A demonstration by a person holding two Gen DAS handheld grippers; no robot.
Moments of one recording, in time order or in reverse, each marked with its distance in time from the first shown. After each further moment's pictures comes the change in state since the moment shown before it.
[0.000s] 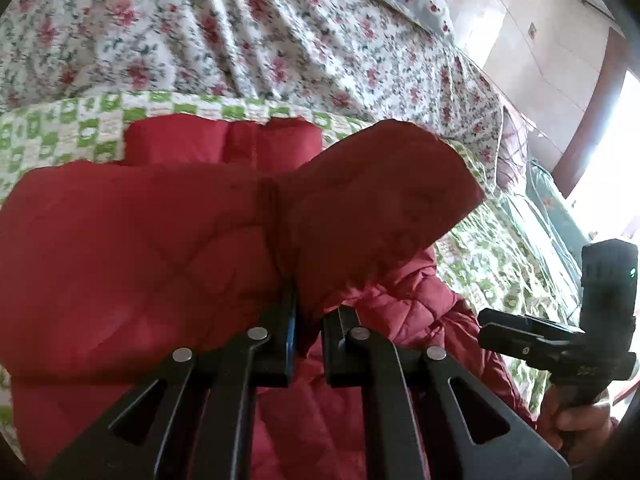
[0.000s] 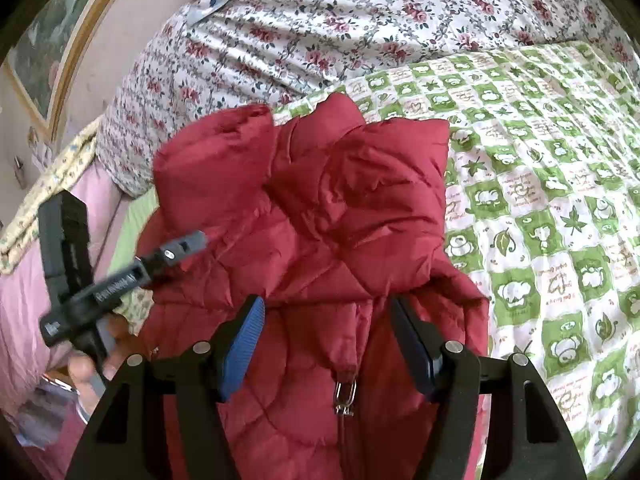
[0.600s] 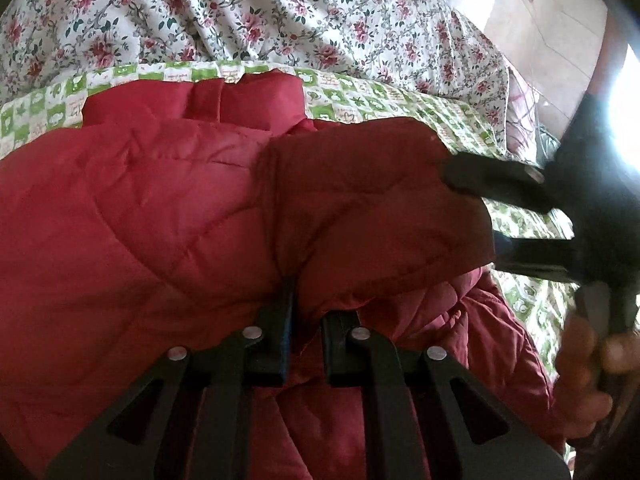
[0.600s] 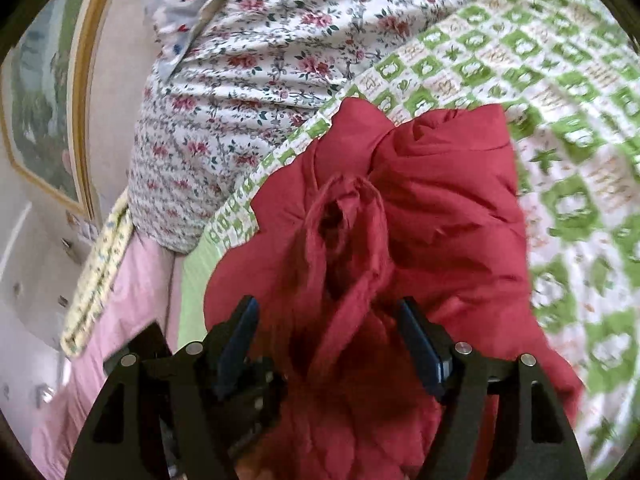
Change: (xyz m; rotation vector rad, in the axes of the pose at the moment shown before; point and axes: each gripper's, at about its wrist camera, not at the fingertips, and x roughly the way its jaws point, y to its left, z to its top) left arm 0.052 -0.023 -0.022 0.054 0.080 0.037; right arm 0.066 -0.028 0.052 0.257 0.017 0.282
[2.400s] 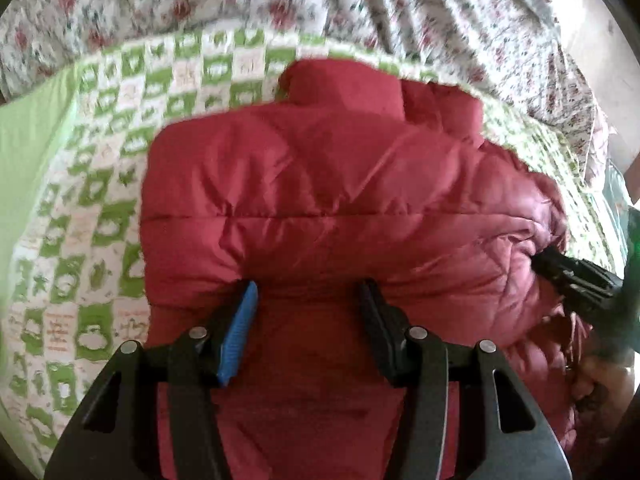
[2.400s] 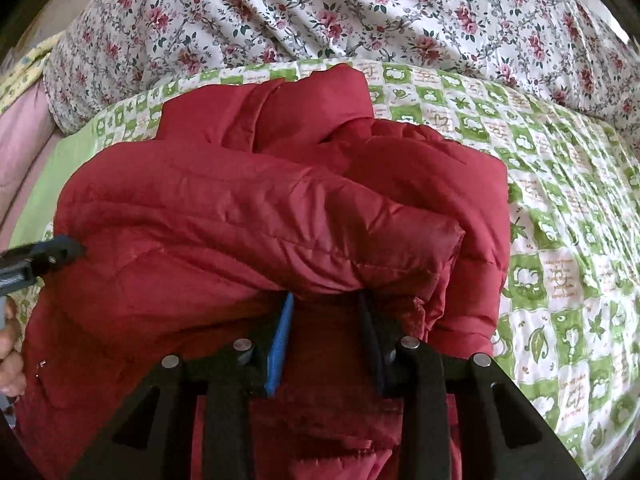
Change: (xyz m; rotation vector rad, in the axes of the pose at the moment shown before) left arm -0.038 0.163 -0.005 -0.152 0.094 0.223; right arm 0.064 0.034 -0.033 -0.481 0.010 -0.584
